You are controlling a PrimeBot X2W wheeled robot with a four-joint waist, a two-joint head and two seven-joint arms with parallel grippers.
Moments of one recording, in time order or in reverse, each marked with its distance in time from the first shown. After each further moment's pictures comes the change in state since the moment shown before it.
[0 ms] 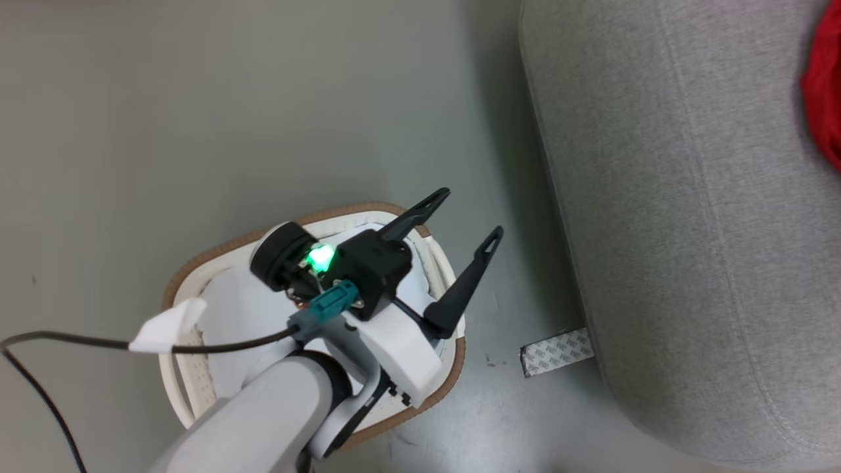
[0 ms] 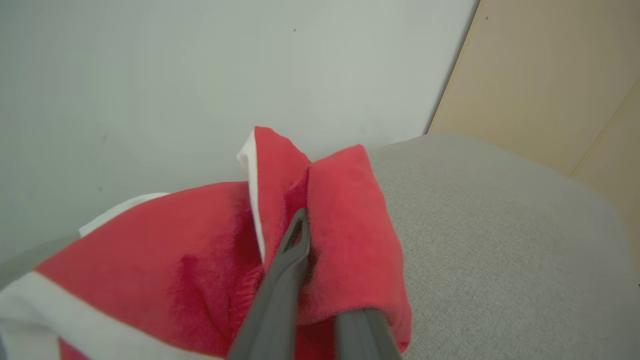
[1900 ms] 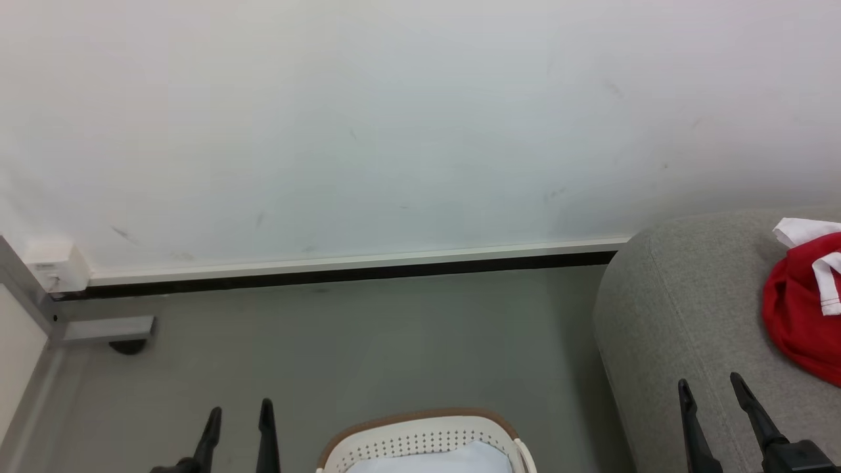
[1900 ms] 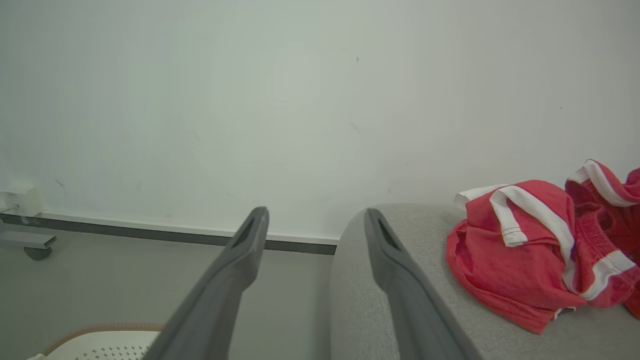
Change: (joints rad) left arm 0.691 -0.234 0.596 0.284 0.068 0.044 -0.421; right arm 0.989 0.319 0.471 -0.647 -0.112 0.000 -0.024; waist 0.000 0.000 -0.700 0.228
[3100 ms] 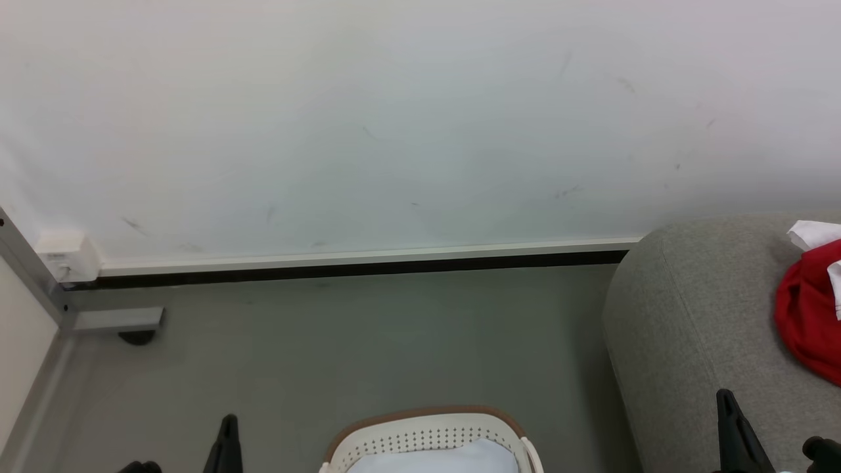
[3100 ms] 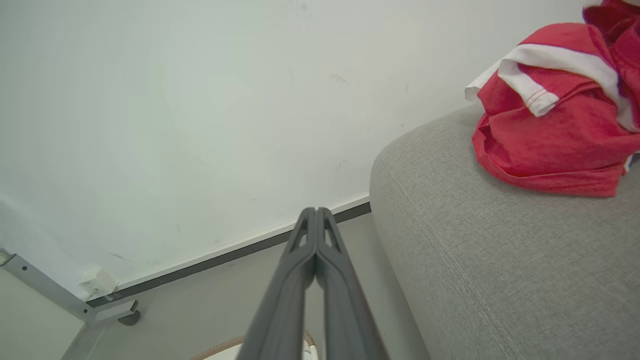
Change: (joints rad) left arm -0.020 -0.026 0.078 0.056 -0.369 -0.066 0.112; right arm -0.007 0.013 -0.003 0.045 0.448 0.000 0.116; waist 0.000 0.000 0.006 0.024
